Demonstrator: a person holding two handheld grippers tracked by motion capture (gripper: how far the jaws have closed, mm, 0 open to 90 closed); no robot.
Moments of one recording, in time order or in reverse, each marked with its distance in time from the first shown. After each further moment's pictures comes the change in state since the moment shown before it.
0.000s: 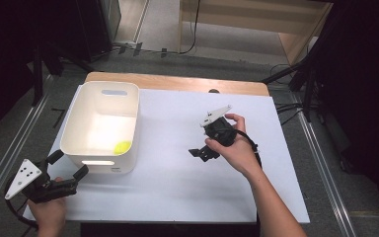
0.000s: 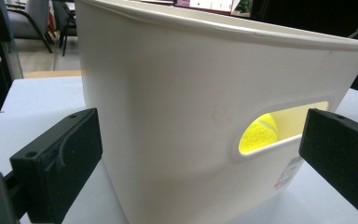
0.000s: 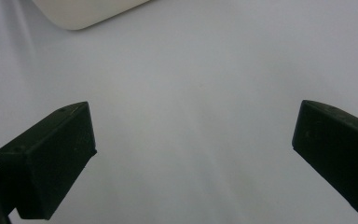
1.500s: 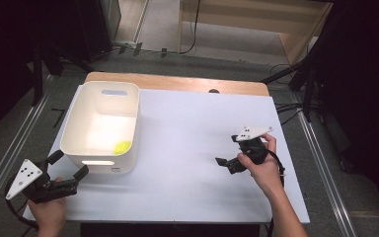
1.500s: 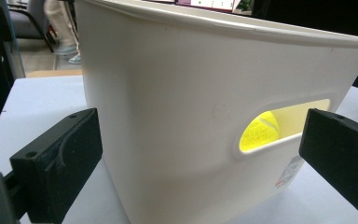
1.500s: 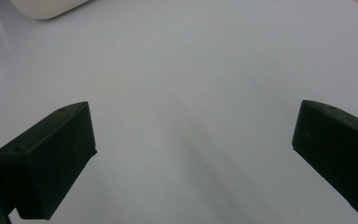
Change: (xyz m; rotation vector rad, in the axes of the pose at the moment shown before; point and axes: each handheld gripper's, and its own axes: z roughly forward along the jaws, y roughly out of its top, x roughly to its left) left arm -0.001 0.000 0.000 0.005 0.004 0.006; right arm -0.011 -0.091 -0.032 -0.153 -0.088 0.142
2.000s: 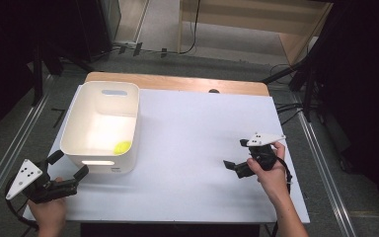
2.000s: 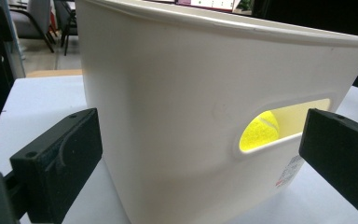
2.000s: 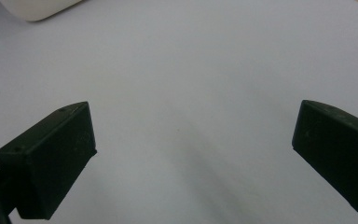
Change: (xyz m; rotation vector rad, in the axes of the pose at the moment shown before) left arm 0.000 0.000 0.000 0.000 0.001 0.002; right arm -0.007 -0.028 -0.012 -0.052 -0.023 0.048
